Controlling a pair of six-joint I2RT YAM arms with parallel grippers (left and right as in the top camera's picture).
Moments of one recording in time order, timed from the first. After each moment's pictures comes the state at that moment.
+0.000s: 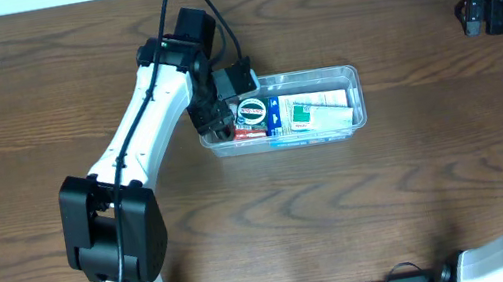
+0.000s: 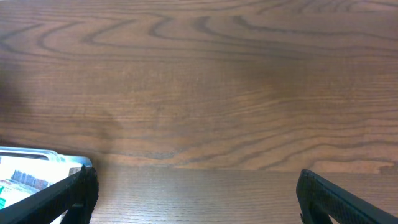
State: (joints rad) left arm -0.34 1.94 1.64 -1.08 0.08 0.97; right arm -0.37 1.68 1.66 -0.91 -0.30 -0.22
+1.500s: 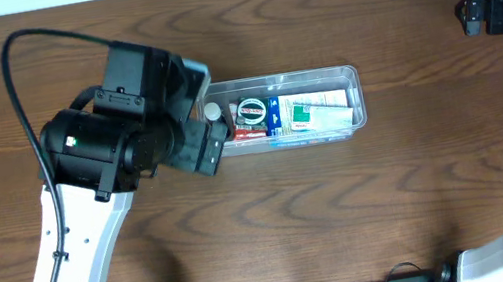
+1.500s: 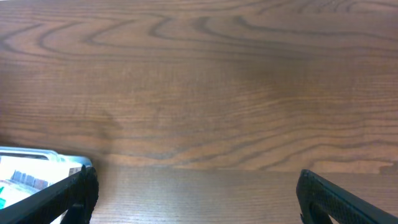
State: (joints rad) left arm -0.38 1.39 1.67 -1.46 0.07 0.09; right arm -0.37 1.68 1.66 -0.91 -0.30 -0.22
